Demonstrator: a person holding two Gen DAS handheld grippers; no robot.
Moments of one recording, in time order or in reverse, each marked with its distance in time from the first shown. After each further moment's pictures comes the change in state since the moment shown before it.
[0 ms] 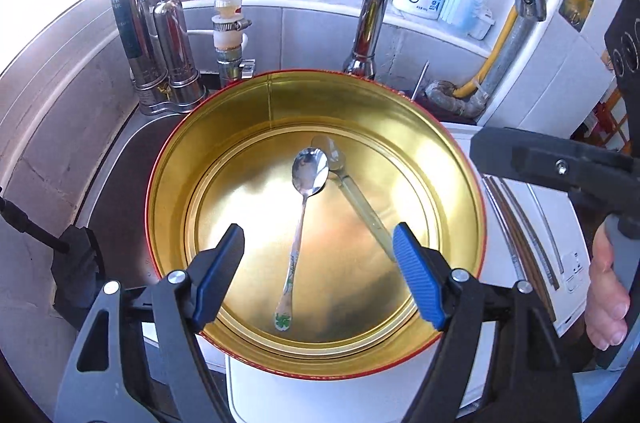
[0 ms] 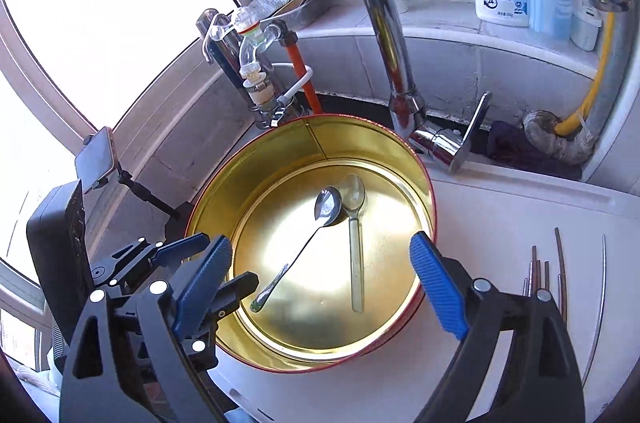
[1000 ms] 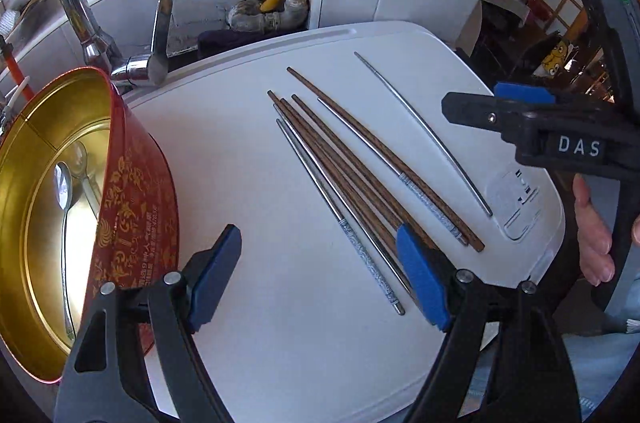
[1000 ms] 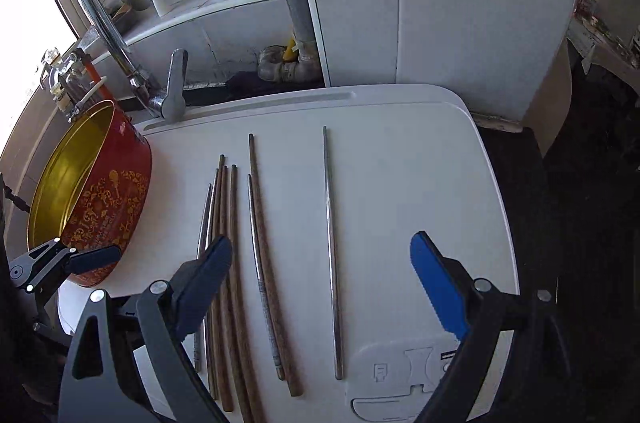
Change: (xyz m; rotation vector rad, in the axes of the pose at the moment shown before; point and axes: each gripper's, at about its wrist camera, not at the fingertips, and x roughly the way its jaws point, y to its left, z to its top) left arm 0.084 -0.215 -0.040 0.326 0.219 -0.150; right arm -0.093 -0.204 -0.099 0.187 0.014 -0.425
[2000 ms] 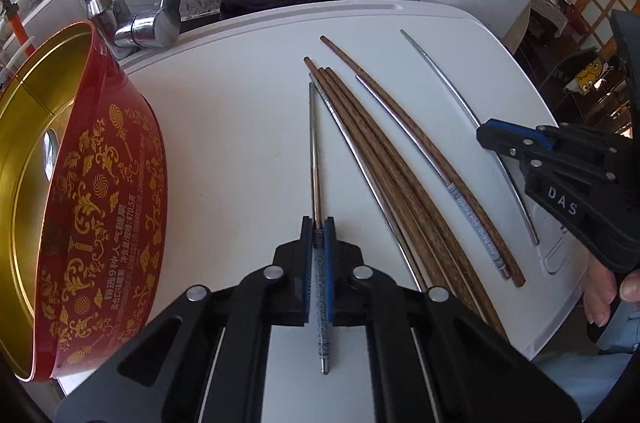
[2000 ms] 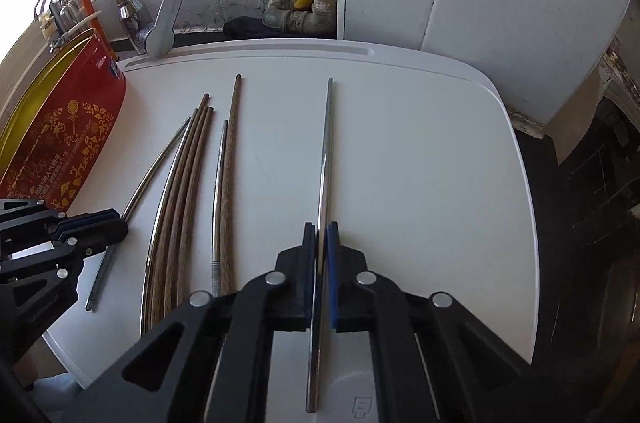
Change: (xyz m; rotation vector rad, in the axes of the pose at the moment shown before) left arm 0.036 0.004 0.007 -0.112 0.058 0.059; right arm 0.050 0.003 -0.010 -0.131 0.078 -0.033
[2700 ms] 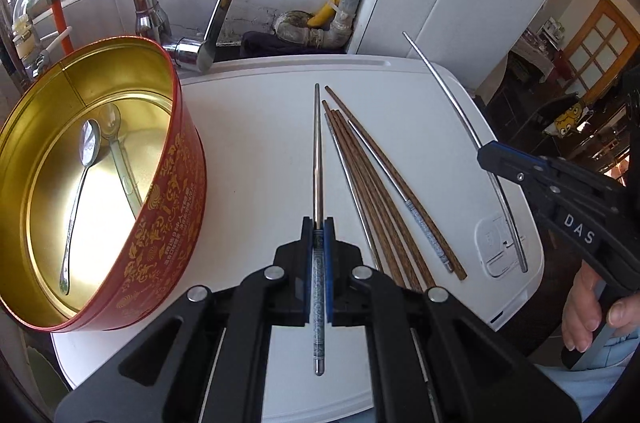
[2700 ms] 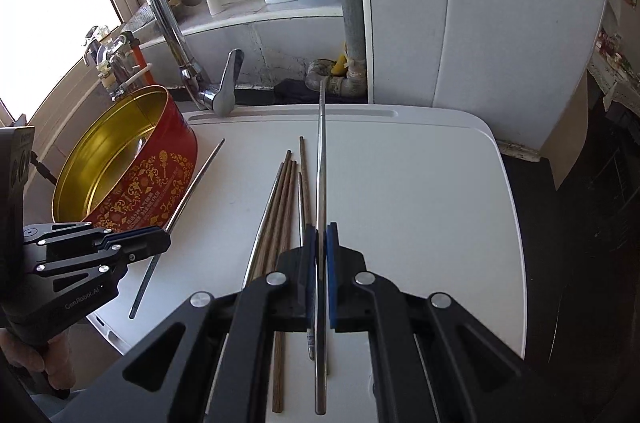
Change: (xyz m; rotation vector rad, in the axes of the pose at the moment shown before) left arm -0.076 0.023 -0.016 -0.093 -0.128 -0.079; right arm -0.089 0.030 -0.003 0.015 -0.159 0.115
